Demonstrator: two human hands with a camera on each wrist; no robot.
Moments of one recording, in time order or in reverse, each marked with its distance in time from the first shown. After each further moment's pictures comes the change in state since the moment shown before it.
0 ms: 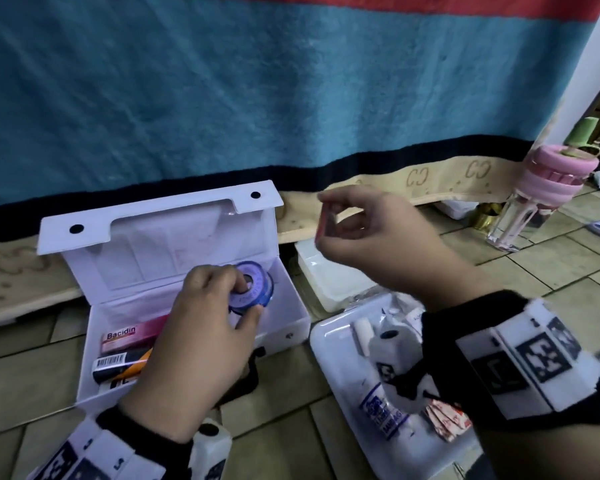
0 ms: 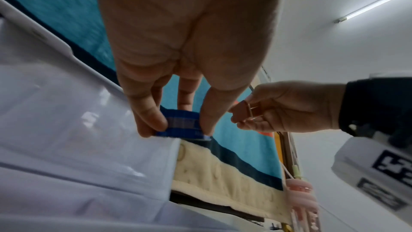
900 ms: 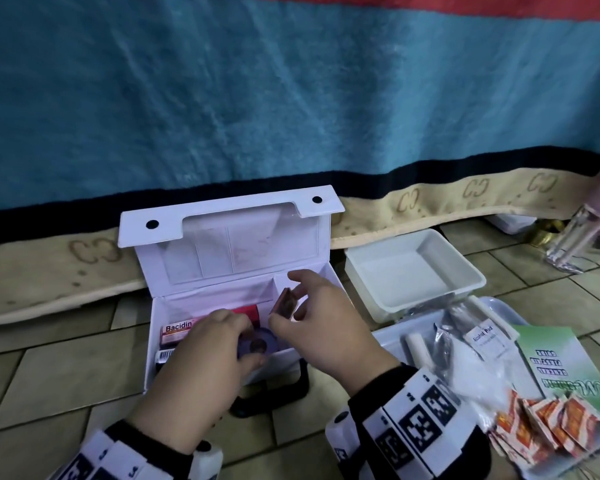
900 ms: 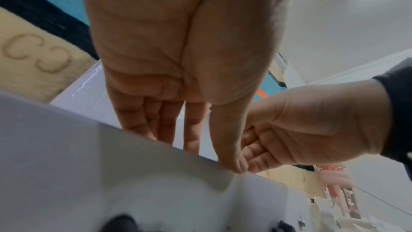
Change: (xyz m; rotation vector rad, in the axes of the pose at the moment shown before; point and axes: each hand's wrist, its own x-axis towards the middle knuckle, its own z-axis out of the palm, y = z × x) left_hand -0.010 -0.075 -0.012 0.168 -0.245 -0.096; right_hand -0.009 0.025 0.141 -0.087 -0.122 0.071
